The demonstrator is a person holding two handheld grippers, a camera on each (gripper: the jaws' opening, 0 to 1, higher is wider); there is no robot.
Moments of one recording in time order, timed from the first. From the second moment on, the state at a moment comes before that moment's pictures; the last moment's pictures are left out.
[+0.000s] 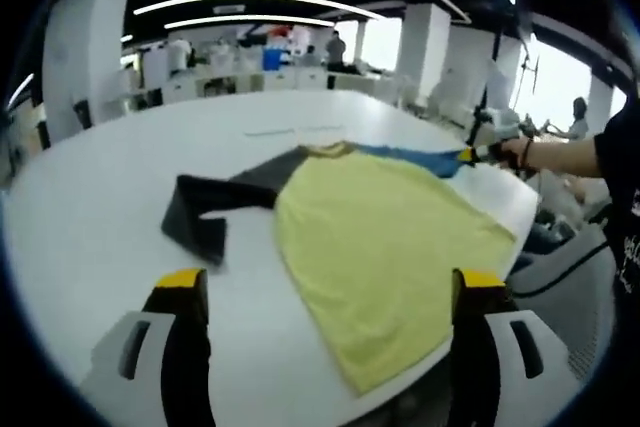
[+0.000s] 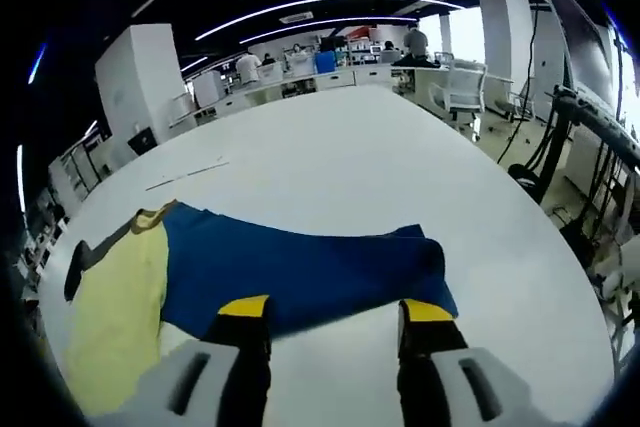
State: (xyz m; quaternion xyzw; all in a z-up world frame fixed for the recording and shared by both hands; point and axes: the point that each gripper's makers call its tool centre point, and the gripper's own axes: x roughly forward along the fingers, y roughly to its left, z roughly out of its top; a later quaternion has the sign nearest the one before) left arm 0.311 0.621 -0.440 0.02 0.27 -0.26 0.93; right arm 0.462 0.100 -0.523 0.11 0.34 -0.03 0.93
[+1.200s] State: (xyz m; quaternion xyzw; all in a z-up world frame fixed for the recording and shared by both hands) left arm 0.314 0.616 -0.445 0.04 0.28 -0.26 0.92; right arm 0.500 0.081 -0.523 0.07 0.38 -0.03 0.92
